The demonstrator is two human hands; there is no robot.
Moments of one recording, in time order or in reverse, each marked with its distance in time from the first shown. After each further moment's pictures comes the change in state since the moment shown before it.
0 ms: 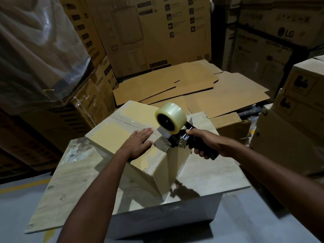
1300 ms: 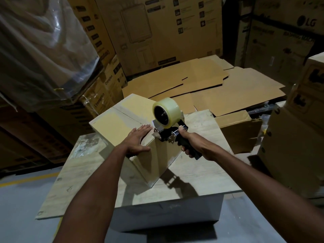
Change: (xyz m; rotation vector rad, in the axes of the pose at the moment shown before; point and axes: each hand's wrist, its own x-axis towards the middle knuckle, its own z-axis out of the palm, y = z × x) left_hand 0.013 0.006 0.000 0.013 -0.075 -0.049; right_hand 0.031 0.028 0.007 0.103 0.017 -0.135
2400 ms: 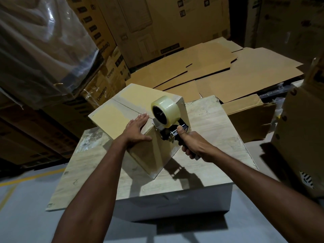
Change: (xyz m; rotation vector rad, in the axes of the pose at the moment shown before) left_hand 0.013 0.008 0.009 -0.026 0.025 -0.141; right_hand 0.021 0.059 0.017 -0.040 0.097 0.015
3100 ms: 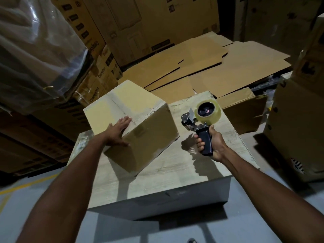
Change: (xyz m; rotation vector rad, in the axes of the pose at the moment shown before) left_hand -0.019 -0.061 -0.043 0.171 -0.242 -0.074; right_hand 0.036 0.078 -0.040 1.094 -0.085 0.159
